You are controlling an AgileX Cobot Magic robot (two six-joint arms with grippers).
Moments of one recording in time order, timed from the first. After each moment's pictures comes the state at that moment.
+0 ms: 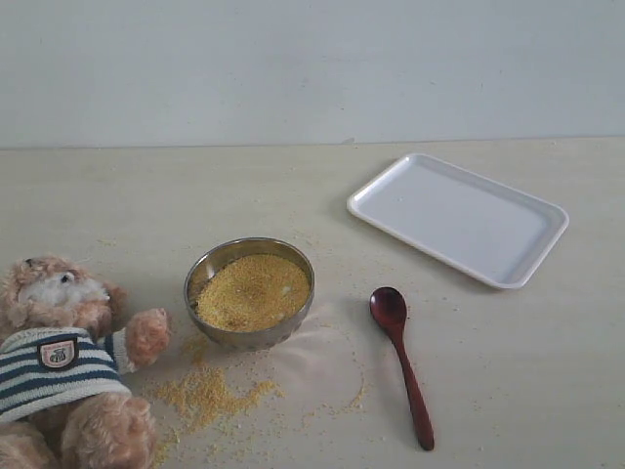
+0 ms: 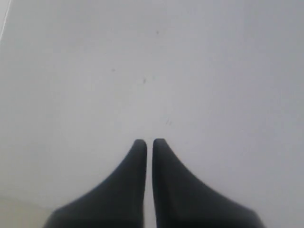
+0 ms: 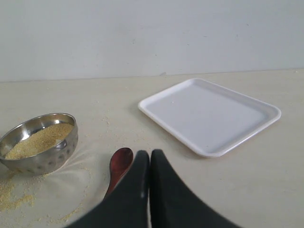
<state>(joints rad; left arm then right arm) 0.03 0.00 0.00 -0.08 -0.32 -0.27 0.35 0.00 0.00 0.19 0.22 0.00</state>
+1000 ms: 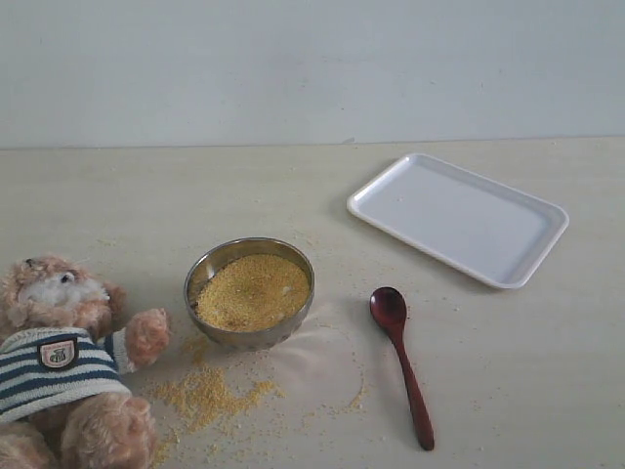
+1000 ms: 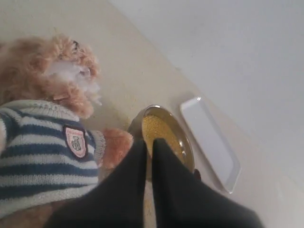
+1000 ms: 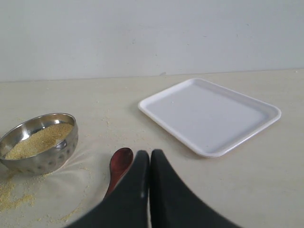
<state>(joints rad) -0.02 0.25 -0.15 -0.70 0.44 -0.14 0.35 0.00 0.00 0.19 0.22 0.00</state>
